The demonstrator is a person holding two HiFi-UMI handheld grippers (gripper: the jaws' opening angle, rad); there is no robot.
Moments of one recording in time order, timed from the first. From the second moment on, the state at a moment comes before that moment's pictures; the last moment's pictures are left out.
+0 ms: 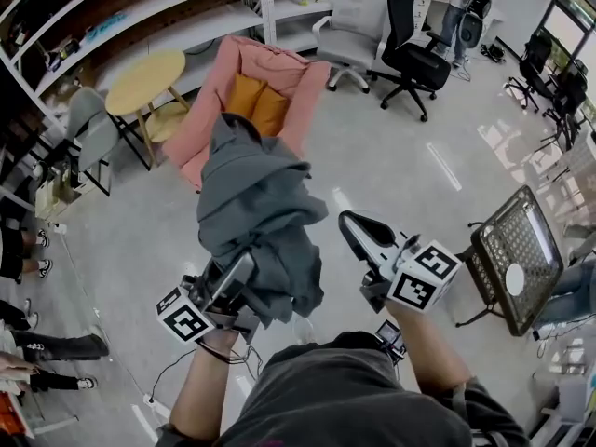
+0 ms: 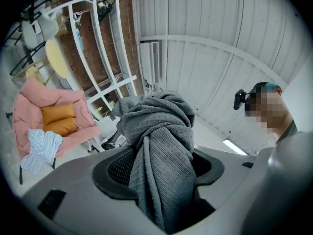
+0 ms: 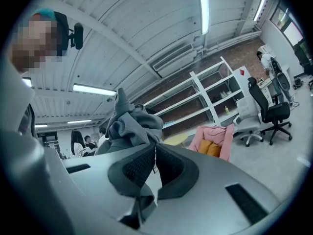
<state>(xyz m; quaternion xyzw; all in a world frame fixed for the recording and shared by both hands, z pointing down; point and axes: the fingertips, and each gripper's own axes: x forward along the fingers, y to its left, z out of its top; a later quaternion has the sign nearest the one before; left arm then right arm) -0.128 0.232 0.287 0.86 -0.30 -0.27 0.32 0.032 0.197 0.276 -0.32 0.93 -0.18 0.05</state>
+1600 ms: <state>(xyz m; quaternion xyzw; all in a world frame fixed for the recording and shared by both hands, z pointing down) -0.102 -0.148 0.374 0.79 -0.40 -0.27 0.38 0.060 -0.184 0.348 -0.26 0.93 -0.25 -0.01</state>
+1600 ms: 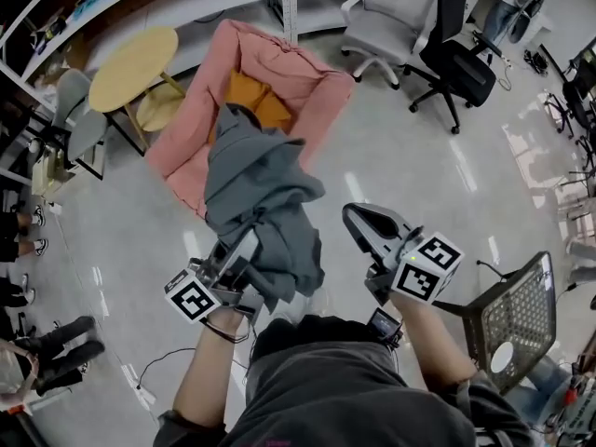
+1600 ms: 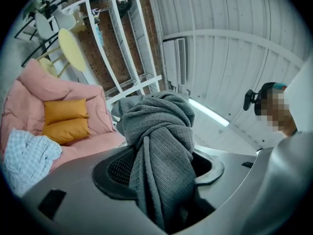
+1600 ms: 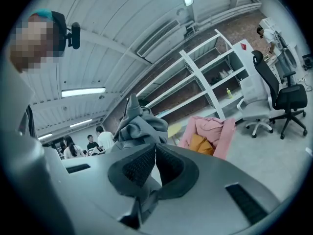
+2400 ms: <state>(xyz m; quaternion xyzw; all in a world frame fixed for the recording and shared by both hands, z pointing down) -0.124 -0.295 0.573 0.72 -0.42 -0.26 0.48 0.054 -0.225 0.453 -0.30 0.90 -0.31 -0.07</state>
